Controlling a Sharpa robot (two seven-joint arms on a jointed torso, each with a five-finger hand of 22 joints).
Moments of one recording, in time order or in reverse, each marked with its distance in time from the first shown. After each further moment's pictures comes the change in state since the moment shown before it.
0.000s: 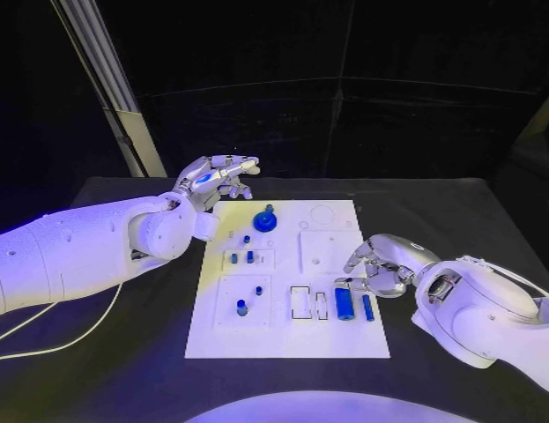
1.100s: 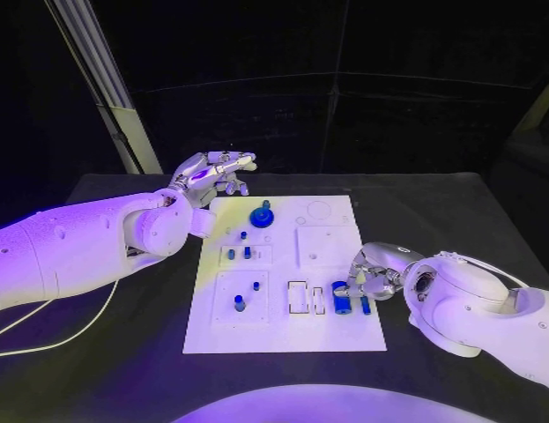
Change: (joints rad) left arm 0.000 -0.008 -0.003 0.006 0.000 0.003 -0.002; left_hand 0.000 0.000 0.000 0.000 0.000 0.000 0.000 0.004 0.000 0.000 0.000 0.004 -0.001 0.000 0.000 0.000 -0.001 0.000 0.000 0.000 0.000 -0.001; right arm -0.015 0.073 -0.001 -0.071 -0.045 0.184 -0.124; right_hand -0.008 0.034 -0.088 0.001 -0.005 -0.024 -0.004 0.068 0.034 -0.004 -0.003 0.089 0.148 0.000 0.000 0.023 0.058 0.000 0.014 0.000 0.015 0.043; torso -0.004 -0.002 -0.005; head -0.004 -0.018
